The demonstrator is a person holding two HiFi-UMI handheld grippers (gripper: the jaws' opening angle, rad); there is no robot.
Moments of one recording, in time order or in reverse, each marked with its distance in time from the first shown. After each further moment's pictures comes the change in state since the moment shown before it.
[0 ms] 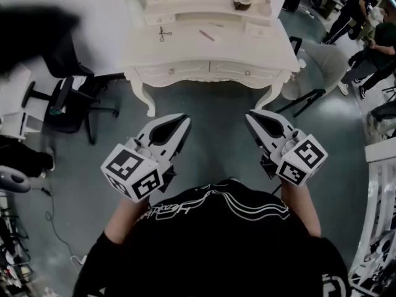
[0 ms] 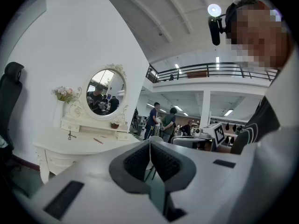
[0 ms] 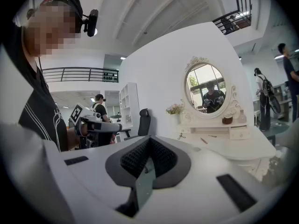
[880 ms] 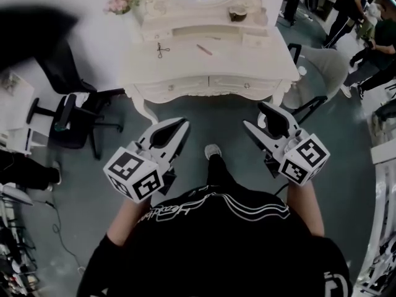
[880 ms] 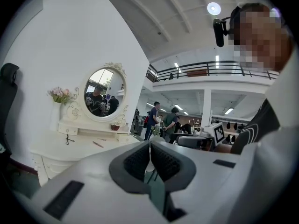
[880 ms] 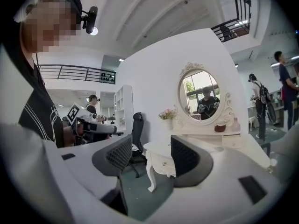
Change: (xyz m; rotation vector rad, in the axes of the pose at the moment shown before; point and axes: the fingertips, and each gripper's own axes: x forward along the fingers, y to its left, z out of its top) left arm 0.043 0.016 0.012 0.014 0.012 -0.002; right arm -0.002 -0.058 0.017 -0.033 -0.047 -0.060
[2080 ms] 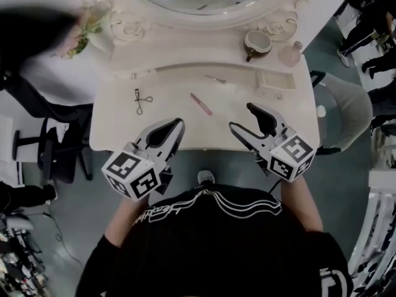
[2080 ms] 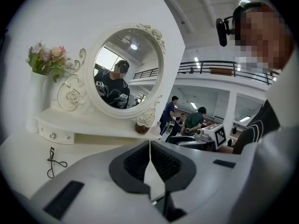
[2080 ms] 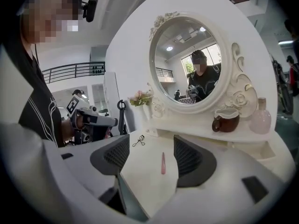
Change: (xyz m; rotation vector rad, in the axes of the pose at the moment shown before) left arm 0.303 0.321 0.044 -0.155 0.104 0.085; right arm 0.294 -0.338 -0.035 0.102 0.198 0.064
